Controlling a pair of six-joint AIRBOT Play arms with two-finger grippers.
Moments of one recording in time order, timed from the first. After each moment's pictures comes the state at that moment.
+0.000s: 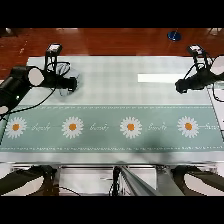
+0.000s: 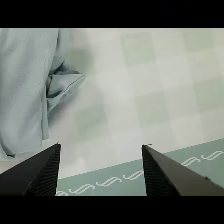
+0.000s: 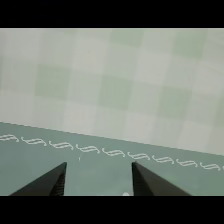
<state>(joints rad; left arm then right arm) -0.24 -1.26 1.10 1.49 -0.83 -1.54 0.00 -1.26 1.22 -1.62 1.17 1.44</state>
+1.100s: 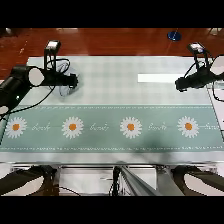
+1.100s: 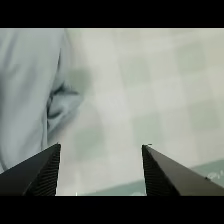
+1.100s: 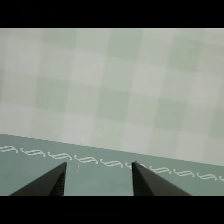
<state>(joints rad) -0.24 -1.26 1.10 1.47 -0.74 -1.56 0.00 -1.26 1.22 -1.62 1.13 1.44</state>
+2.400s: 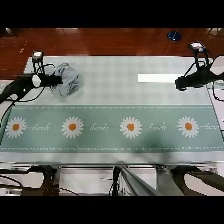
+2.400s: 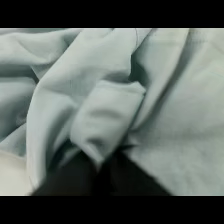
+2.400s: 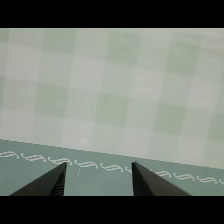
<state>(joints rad) 0.03 -1.57 1.11 1.61 -0.43 -1.64 0.00 -1.26 1.22 -1.62 1.11 1.45</state>
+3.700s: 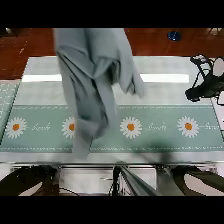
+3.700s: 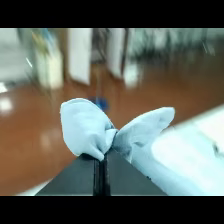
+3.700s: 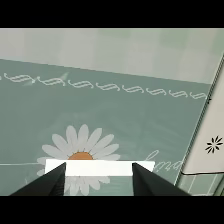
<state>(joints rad) -0.64 -1.02 1.57 1.61 -0.64 -1.64 0.00 -1.25 1.22 -1.86 1.41 1.47</state>
